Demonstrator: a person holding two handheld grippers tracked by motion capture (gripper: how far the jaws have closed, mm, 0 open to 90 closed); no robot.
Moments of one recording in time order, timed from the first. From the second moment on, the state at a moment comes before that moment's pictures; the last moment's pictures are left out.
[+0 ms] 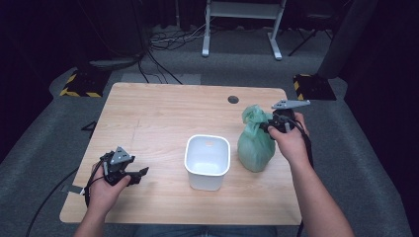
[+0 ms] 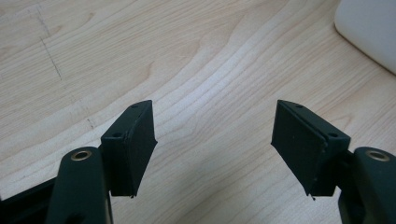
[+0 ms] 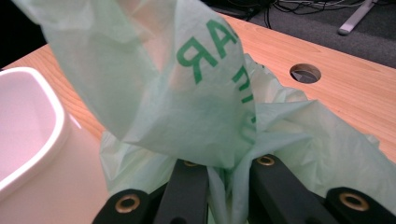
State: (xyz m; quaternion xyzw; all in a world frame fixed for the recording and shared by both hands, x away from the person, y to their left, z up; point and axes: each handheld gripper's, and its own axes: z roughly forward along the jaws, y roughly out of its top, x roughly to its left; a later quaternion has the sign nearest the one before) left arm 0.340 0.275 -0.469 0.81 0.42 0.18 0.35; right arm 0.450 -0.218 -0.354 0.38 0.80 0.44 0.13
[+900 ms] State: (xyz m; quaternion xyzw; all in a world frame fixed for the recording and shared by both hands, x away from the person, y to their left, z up) left arm 0.337 0.277 -0.468 0.81 0.42 0.18 0.36; right arm 0.415 -0.238 -0.348 0.40 0.79 0.42 0.21
